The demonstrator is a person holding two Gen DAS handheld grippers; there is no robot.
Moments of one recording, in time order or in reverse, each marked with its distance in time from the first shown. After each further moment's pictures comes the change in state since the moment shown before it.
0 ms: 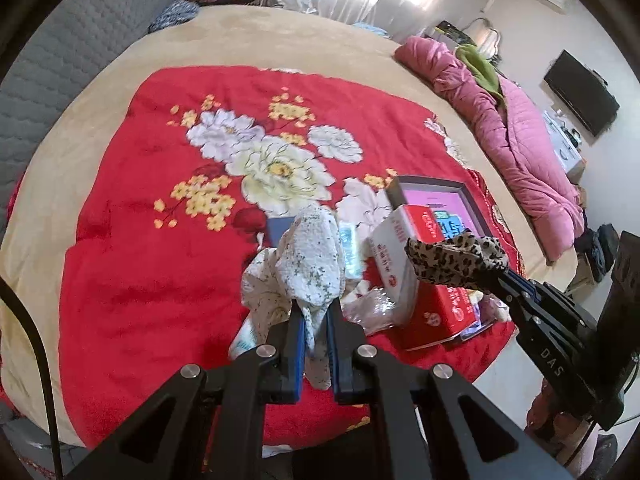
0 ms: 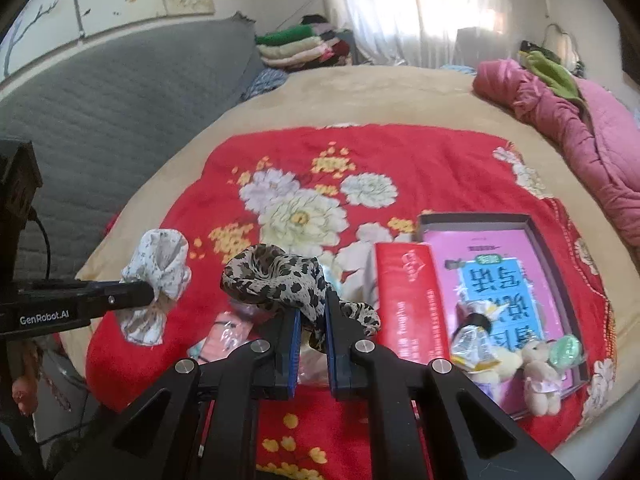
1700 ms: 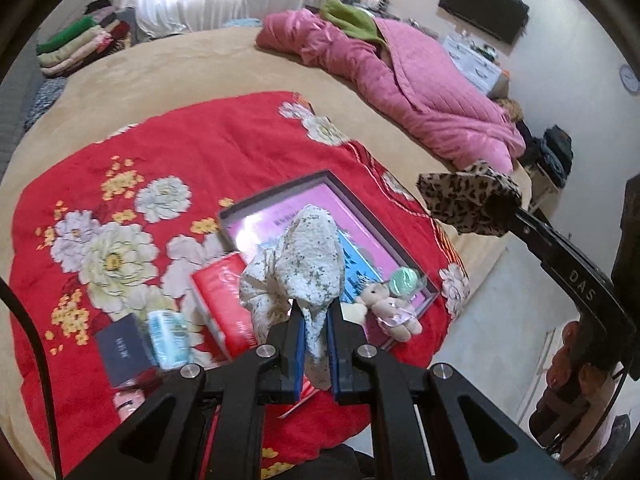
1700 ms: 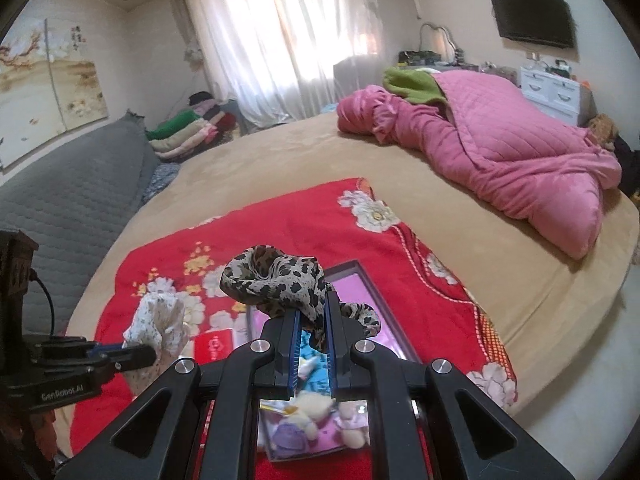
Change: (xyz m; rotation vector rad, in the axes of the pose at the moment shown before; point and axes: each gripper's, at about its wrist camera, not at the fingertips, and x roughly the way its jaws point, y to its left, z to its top) left arm 0.055 -0.226 0.045 0.375 0.067 -0.131; right arm -0.125 -0.197 0.016 0.304 -0.191 -0.248
